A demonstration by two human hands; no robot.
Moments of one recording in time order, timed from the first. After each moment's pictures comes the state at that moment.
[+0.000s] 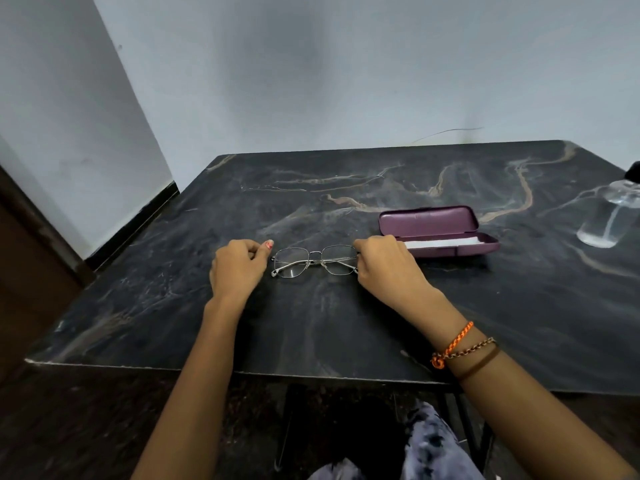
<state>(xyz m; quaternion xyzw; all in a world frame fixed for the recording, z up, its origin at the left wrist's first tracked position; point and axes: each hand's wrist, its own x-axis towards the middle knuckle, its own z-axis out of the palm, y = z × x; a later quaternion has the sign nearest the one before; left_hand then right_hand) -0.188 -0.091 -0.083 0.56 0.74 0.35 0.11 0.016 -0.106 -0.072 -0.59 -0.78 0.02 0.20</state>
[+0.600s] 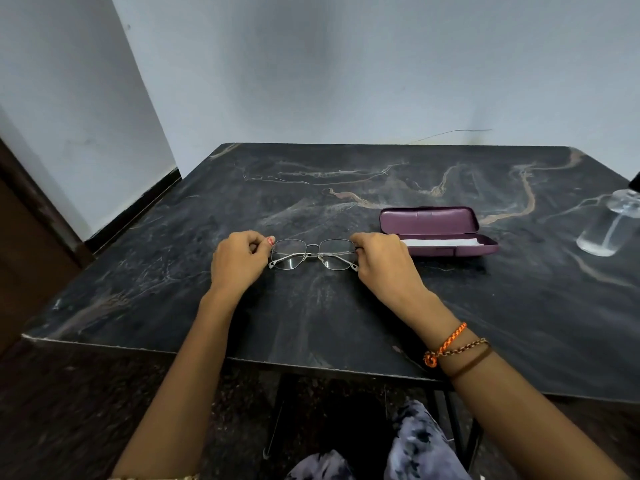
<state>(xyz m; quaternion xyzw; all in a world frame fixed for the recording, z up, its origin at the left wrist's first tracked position) -0.189 -0.093 -0.092 0.58 0.70 0.38 0.13 0.018 -0.107 -0.077 -0.57 -0.78 0.04 0.26</state>
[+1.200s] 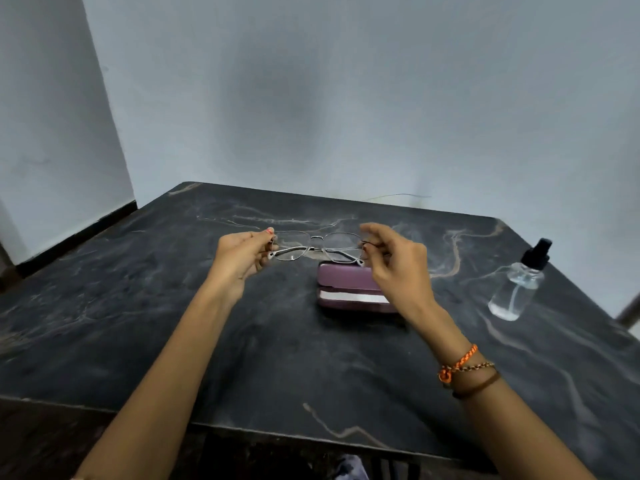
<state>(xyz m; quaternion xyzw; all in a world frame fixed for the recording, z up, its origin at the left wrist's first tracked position) -0.098 -0.058 -0.036 0.39 0.49 0.61 0.48 0.113 -0.093 -0.020 -0.48 -0.72 0.06 0.50</state>
